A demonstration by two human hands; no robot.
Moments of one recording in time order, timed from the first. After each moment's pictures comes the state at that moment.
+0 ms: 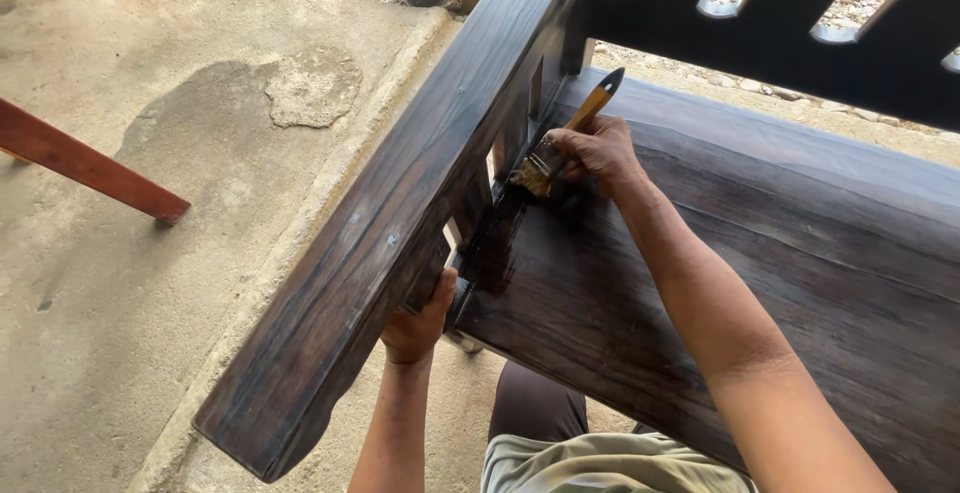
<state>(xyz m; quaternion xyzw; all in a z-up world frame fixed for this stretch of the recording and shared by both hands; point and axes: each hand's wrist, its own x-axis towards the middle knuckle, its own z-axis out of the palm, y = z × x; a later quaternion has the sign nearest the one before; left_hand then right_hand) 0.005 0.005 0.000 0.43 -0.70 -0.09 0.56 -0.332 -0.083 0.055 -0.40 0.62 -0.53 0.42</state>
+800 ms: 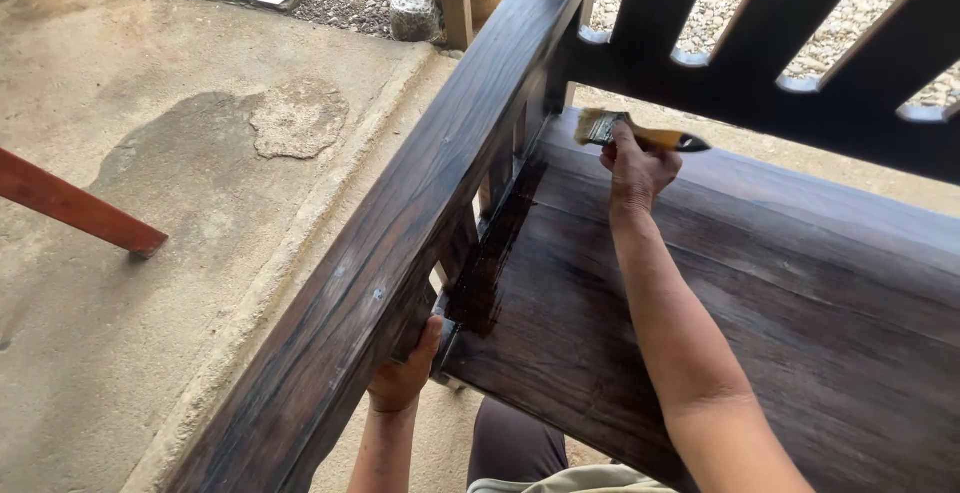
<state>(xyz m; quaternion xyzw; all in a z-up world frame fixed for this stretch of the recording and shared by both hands) 0.010 -0.003 -0.039 0.41 -0.71 0.01 0.57 -0.366 -0.092 0.057 -0.22 0.58 -0.77 0.13</state>
